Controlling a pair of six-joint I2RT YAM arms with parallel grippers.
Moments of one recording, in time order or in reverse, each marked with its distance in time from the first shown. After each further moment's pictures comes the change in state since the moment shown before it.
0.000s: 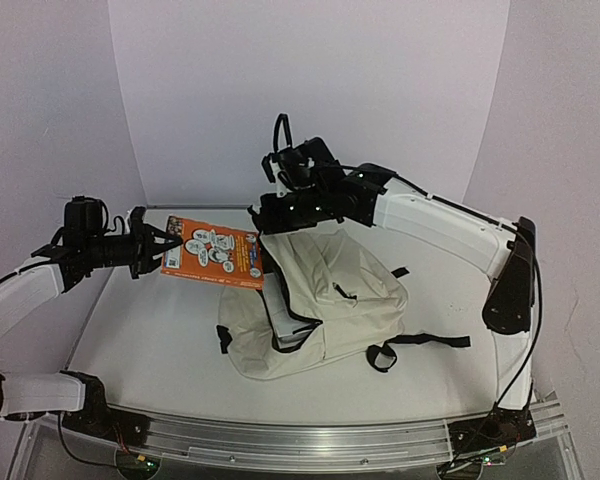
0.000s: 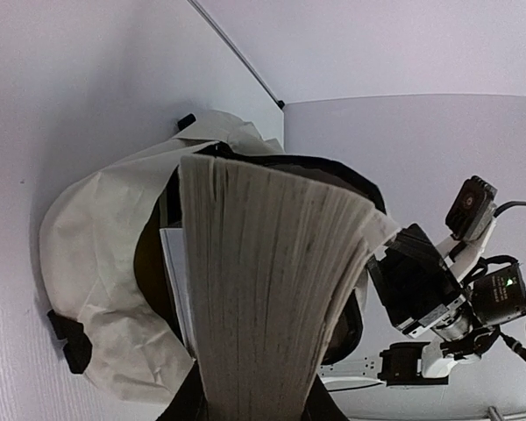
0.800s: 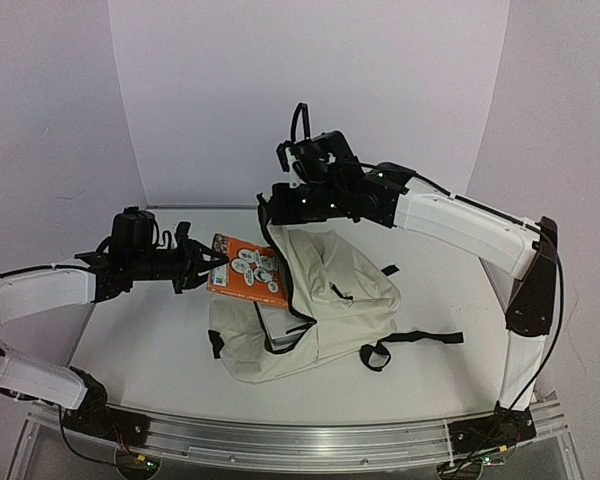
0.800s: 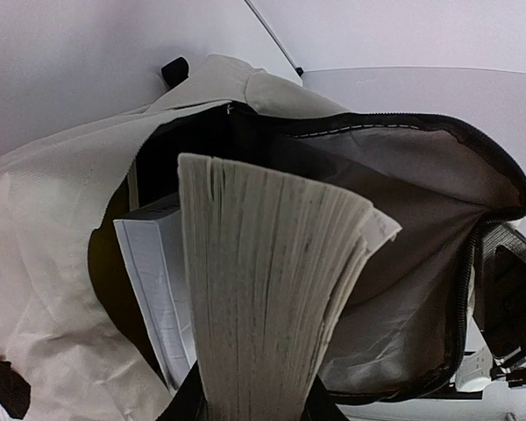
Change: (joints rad) left arm -0.346 0.157 -0.045 0.226 -0.257 -0.148; right arm -0.002 -0.129 -0.136 0.099 0.047 0.054
